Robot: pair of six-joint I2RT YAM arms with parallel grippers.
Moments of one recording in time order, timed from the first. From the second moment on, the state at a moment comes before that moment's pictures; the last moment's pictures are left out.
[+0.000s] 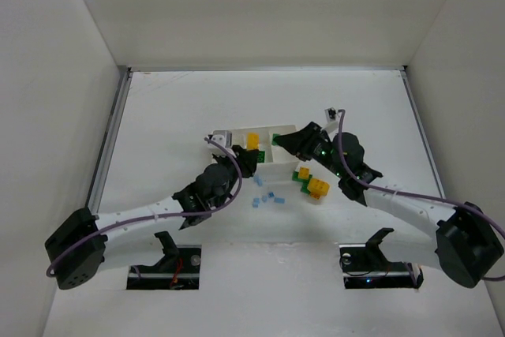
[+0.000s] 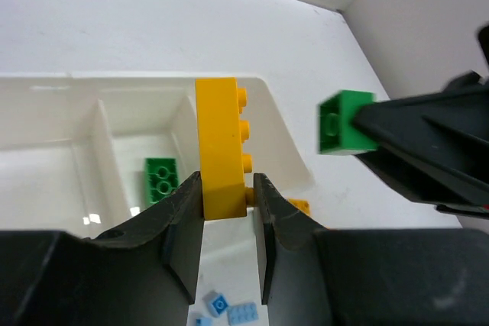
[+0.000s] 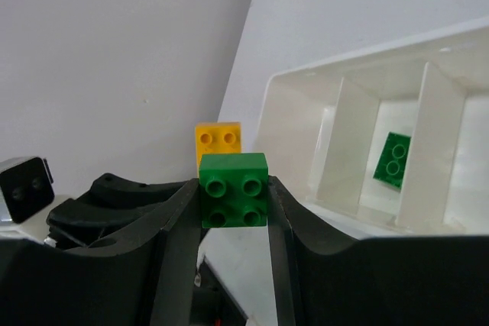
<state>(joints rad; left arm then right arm) -1.00 1.07 0.45 0.51 -0.56 -0.57 0.64 1.17 0.58 0.51 -0.11 1.00</state>
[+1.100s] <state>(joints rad) -0.78 0.99 0.44 0.26 -0.62 -0.57 0.73 1.47 0.76 0.40 -0.01 0.86</state>
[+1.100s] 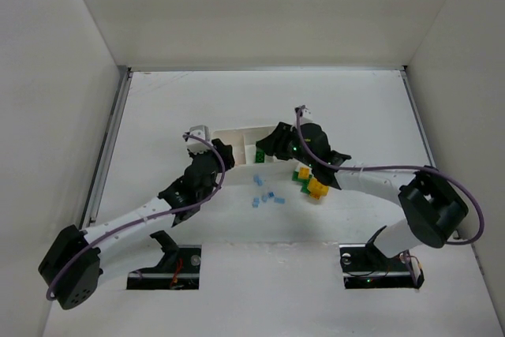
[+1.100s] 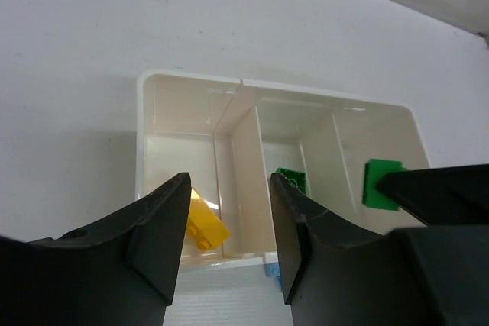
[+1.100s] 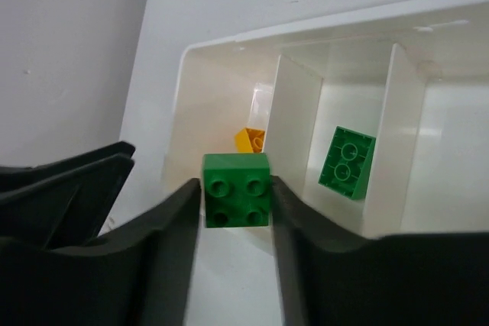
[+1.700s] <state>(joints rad) -0.85 0.94 0.40 0.27 -0.62 -0.61 0.74 0.97 0.61 0.01 0.37 0.77</state>
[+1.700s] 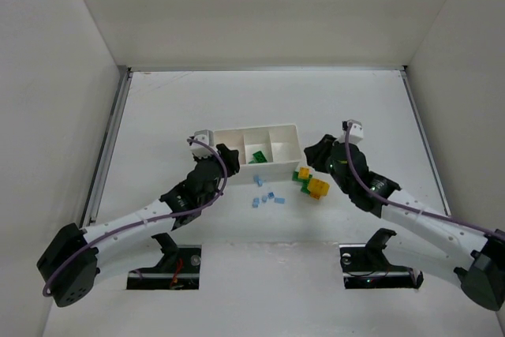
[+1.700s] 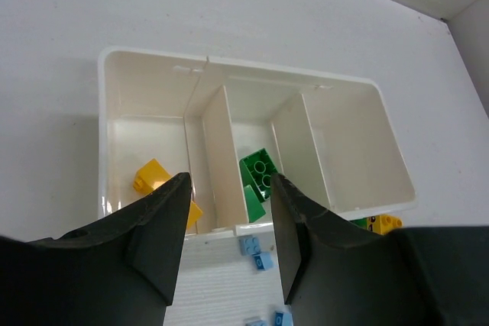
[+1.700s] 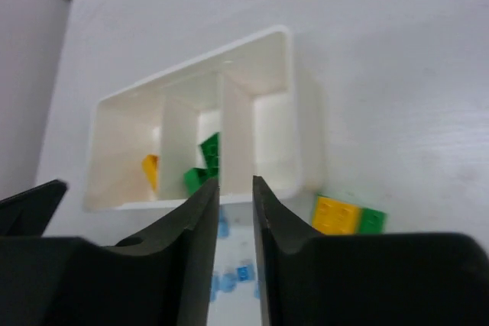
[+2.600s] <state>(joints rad) -0.84 0.91 0.39 0.34 -0.55 -0.61 0.96 1.26 0.80 -0.61 0.53 0.31</state>
